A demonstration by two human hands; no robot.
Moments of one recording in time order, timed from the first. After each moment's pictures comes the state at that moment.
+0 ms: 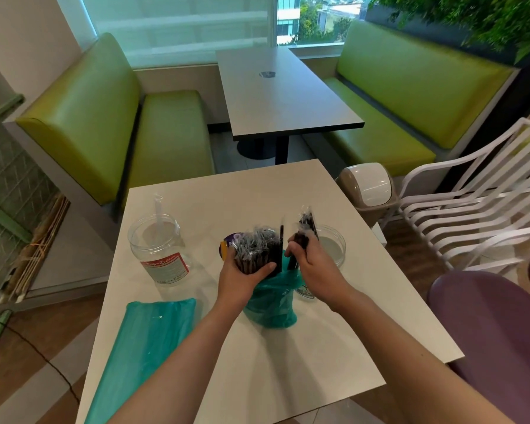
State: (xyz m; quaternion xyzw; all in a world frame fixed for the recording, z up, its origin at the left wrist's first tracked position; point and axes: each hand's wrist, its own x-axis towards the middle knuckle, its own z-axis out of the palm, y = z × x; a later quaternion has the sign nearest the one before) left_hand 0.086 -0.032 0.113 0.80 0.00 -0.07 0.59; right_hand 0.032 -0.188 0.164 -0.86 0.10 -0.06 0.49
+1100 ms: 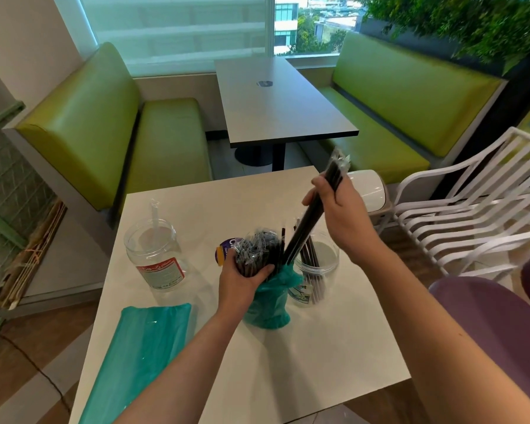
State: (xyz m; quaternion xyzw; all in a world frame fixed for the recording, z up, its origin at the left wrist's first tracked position) left_hand 0.080 -0.044 0.116 0.80 0.00 -0.04 0.60; right_hand 0.044 -0.217 0.269 -0.82 0.07 -0.24 0.52
